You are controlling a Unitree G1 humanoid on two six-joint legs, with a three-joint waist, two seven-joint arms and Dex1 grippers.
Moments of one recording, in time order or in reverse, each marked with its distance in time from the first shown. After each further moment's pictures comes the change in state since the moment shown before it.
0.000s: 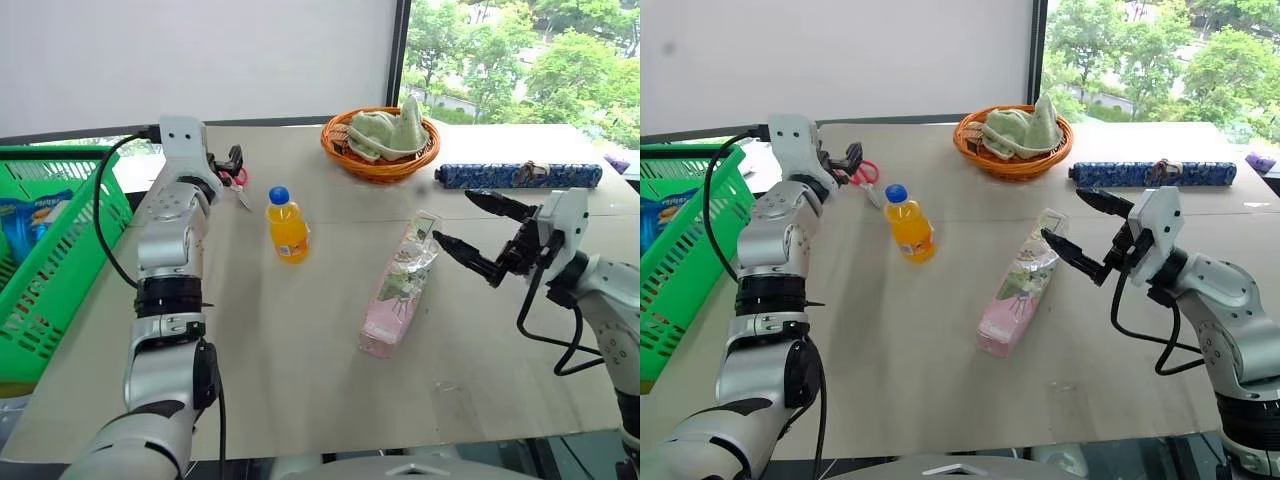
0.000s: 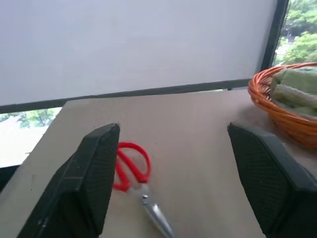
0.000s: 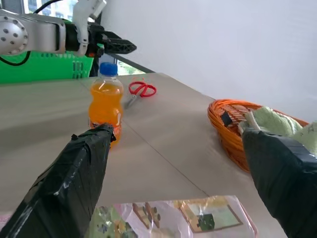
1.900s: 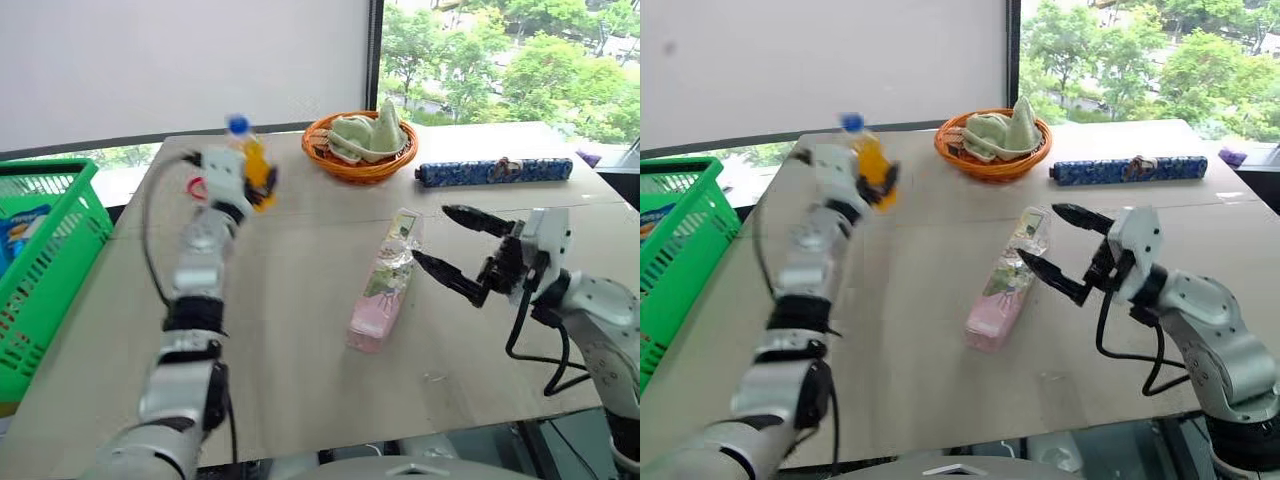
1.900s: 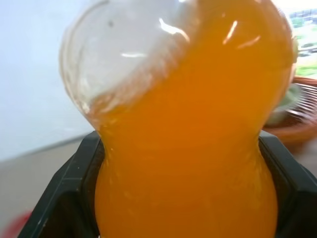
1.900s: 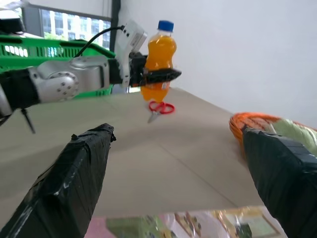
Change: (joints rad) left arm -0.123 0.151 -0.078 0.342 0.165 -0.409 0.058; right arm -0.060 0.078 0.072 -0.143 0.149 0.094 -0.042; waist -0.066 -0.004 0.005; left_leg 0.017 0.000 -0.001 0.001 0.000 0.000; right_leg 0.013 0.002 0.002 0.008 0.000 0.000
